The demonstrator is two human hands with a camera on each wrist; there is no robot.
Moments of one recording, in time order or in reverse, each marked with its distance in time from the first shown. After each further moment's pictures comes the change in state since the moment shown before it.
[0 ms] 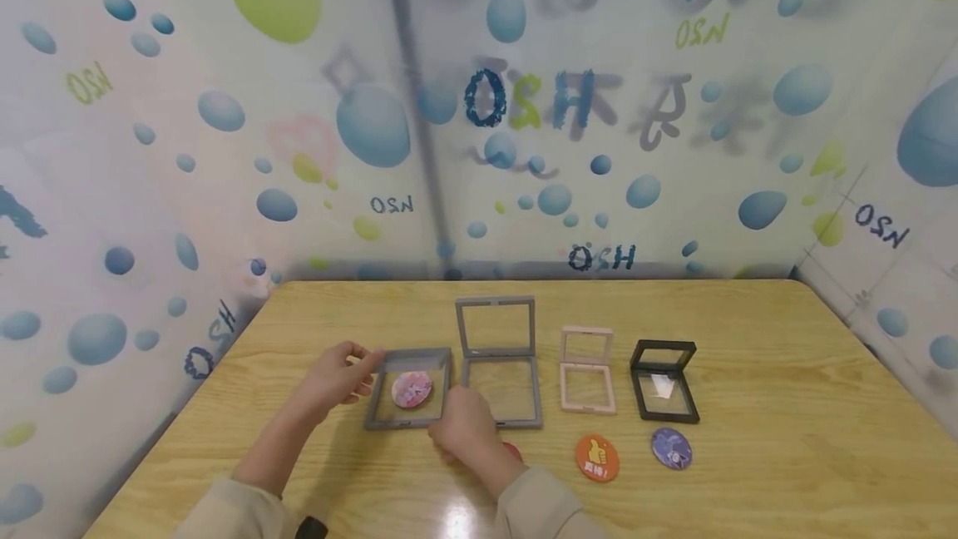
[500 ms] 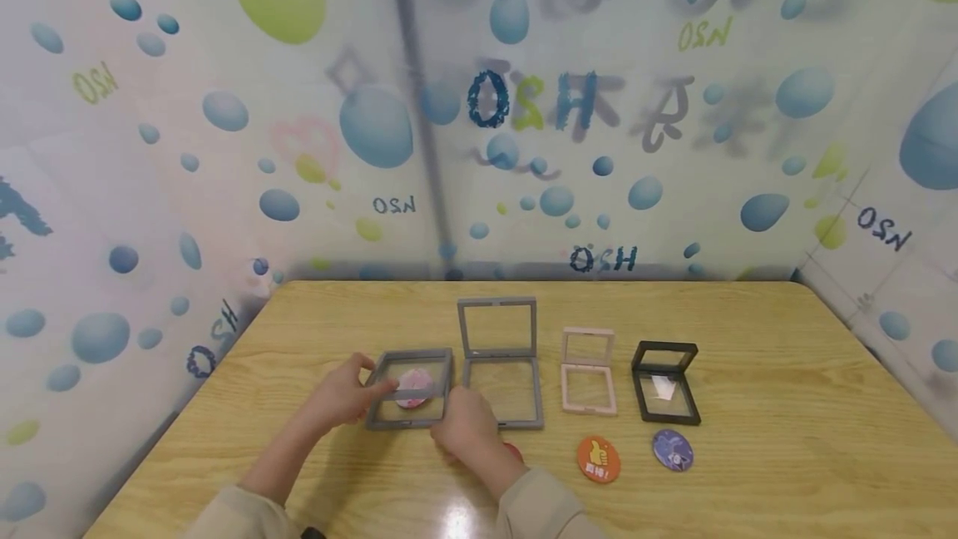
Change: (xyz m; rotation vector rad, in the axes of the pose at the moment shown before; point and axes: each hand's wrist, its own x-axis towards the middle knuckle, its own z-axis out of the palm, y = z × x) left_hand -0.013 -0.007 0.007 0.288 -0.047 0.074; right_hand -0.001 0.001 0.001 -0.010 -0.002 -0.014
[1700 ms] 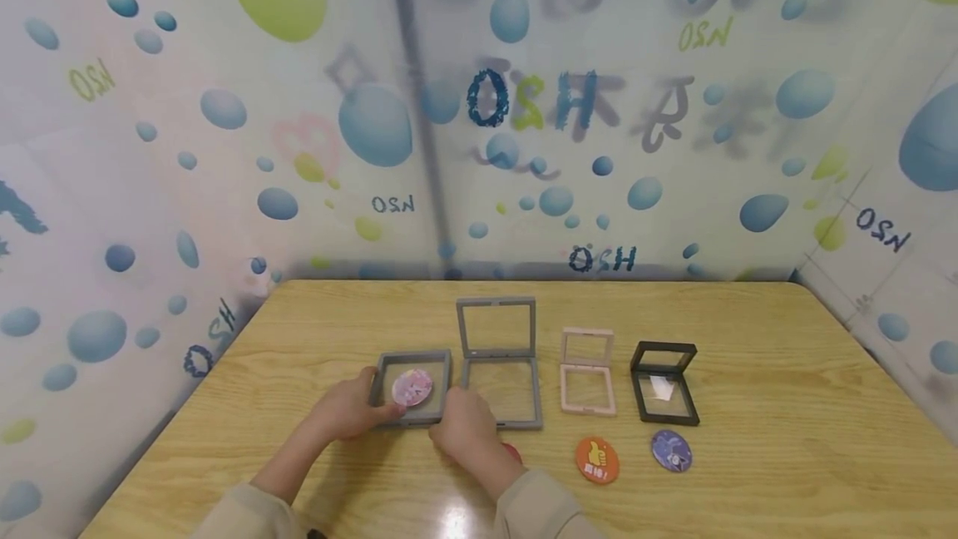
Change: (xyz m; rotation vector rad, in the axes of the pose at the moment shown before) left_hand 0.001 -0.005 0.014 0.291 -0.044 0.061; right_hand 0.003 0.000 0.002 -0.131 0.029 0.014
